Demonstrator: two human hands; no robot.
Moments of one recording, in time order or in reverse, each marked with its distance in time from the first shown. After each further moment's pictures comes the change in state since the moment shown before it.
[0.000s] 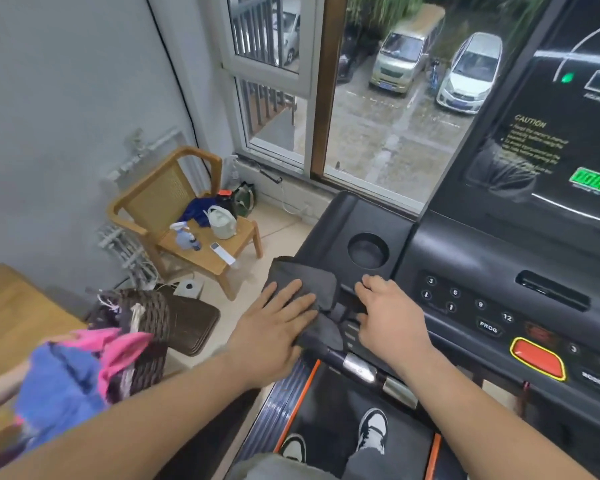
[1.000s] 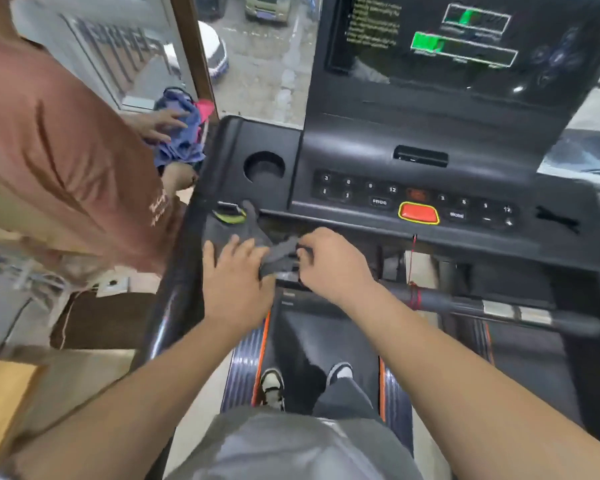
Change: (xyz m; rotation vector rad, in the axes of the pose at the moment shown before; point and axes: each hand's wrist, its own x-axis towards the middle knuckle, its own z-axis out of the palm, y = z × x) left_hand 0.012 0.089 0.022 -0.154 0.099 -0.245; right_hand -0.093 0.000 0.012 0.409 0.013 0.350
